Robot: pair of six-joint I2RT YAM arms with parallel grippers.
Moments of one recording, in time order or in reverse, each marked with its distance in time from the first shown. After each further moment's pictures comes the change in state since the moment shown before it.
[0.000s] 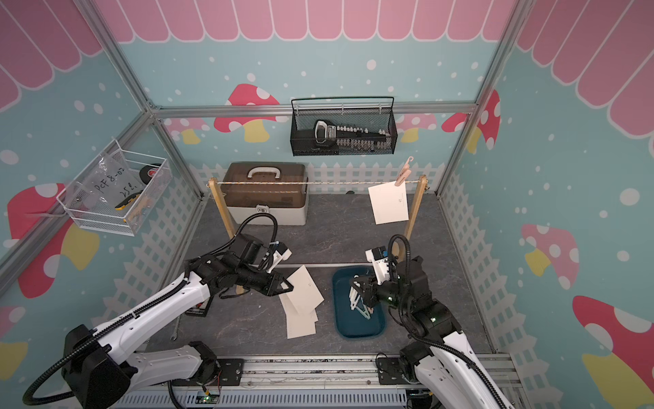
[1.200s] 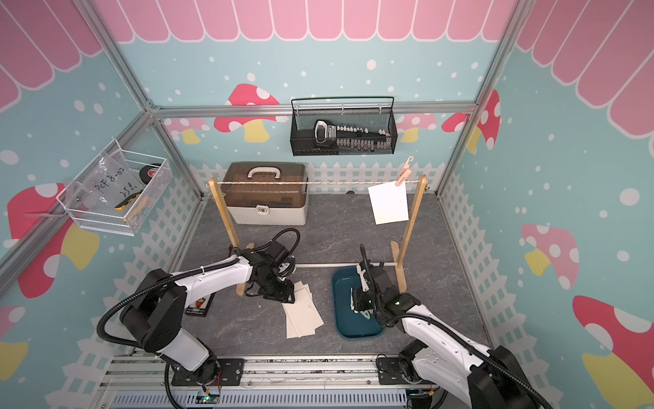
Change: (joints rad) left arm -0.015 0.408 0.042 -0.039 -0.292 -0.027; right arm 0.106 0.384 -0.160 0.187 0.357 0.037
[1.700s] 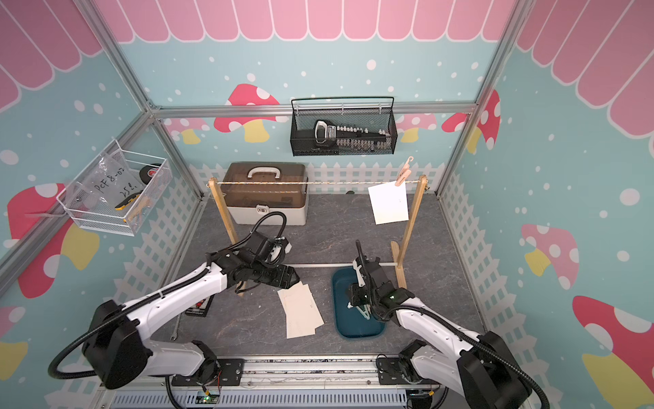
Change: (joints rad) left arm -0.006 -0.318 -0.020 0.204 -0.032 -0.042; right arm 0.000 0.088 0.065 0.045 -0.026 -0.006
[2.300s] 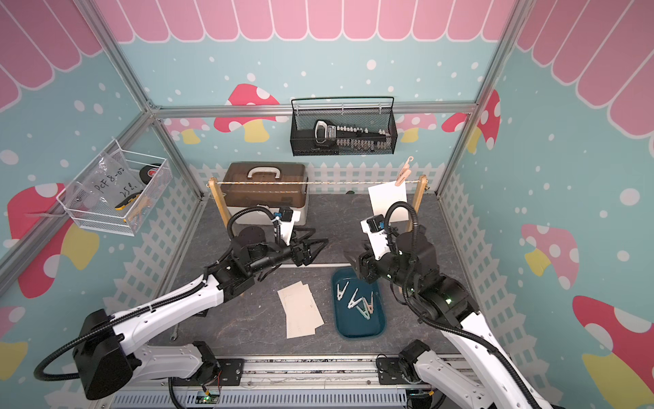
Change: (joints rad) left arm -0.159 0.018 -0.005 0.900 0.009 0.004; right arm -0.014 -0.262 0.690 -0.478 -0.037 -0.336
